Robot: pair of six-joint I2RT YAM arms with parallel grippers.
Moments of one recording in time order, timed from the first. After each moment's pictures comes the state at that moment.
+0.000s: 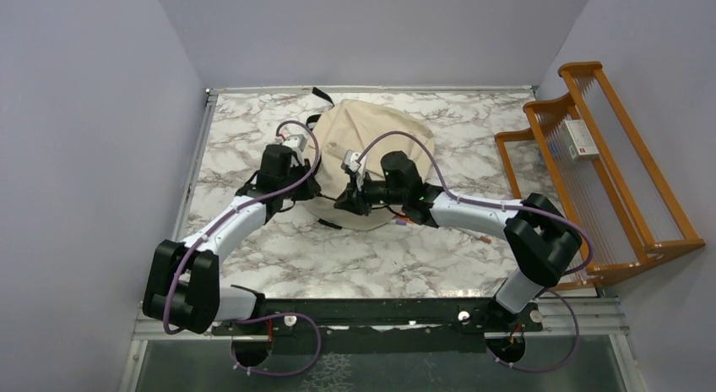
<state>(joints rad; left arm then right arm) -0.30 1.31 0.77 -0.12 0.22 -0.37 0.81 1.66 0.97 0.35 -0.54 -0.09</state>
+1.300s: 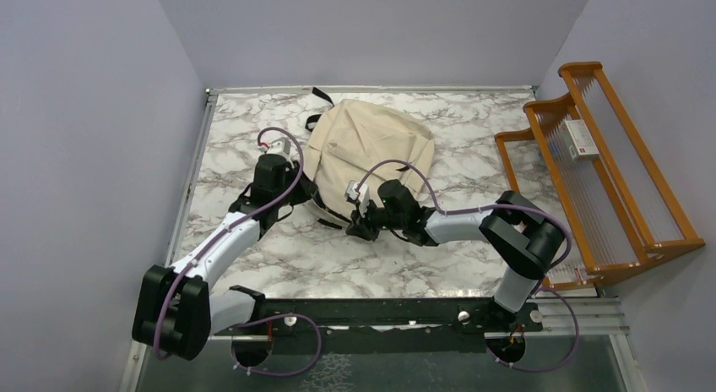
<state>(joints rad) -0.31 1.14 0.63 -0.05 0.10 -0.59 0.87 1.75 0.76 0.47 -0.41 -0.09</state>
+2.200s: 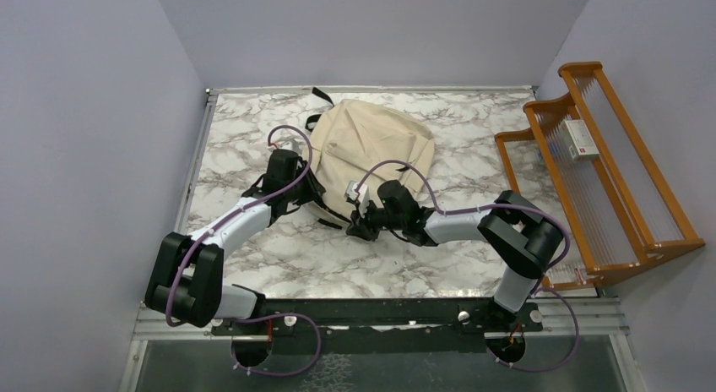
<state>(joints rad) -0.34 1.35 0.71 -0.06 0.10 -0.67 0.87 1.76 0.76 0.47 -0.41 -0.09</state>
